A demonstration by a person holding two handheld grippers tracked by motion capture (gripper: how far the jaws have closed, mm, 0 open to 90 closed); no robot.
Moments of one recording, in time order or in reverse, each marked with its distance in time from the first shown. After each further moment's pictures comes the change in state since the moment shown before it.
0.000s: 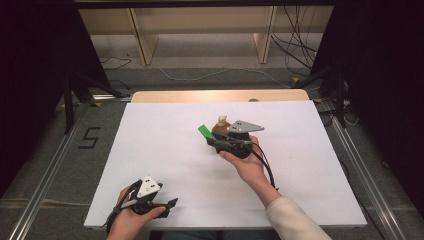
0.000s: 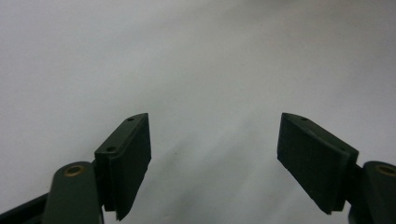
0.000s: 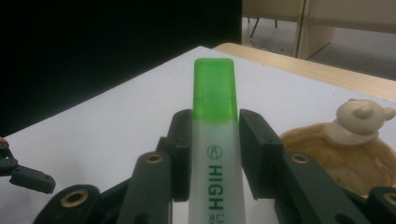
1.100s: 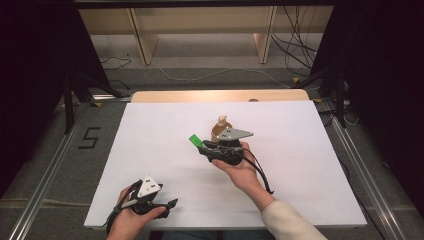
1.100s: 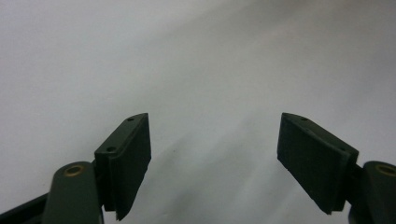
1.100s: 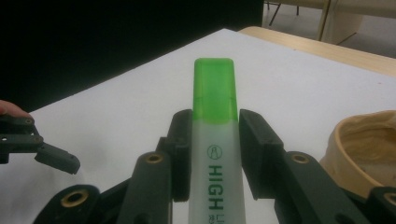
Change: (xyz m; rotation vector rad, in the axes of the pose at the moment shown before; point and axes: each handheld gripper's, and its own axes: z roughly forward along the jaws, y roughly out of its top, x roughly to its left) left arm 0.000 0.000 0.000 0.011 -0.004 0.000; right arm 0.021 -0.011 0.014 0.054 0.060 -0.025
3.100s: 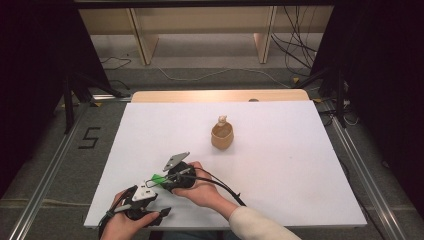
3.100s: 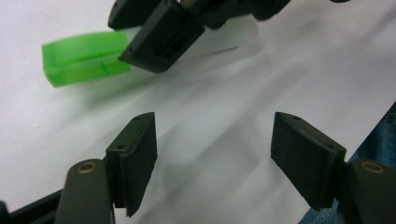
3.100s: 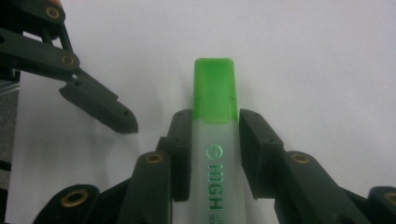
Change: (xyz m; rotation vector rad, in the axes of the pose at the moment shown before) left arm 0.002 -0.012 -0.015 0.108 -0.037 -0.006; right arm 0.094 -0.024 0.099 0.358 0.196 -0.188
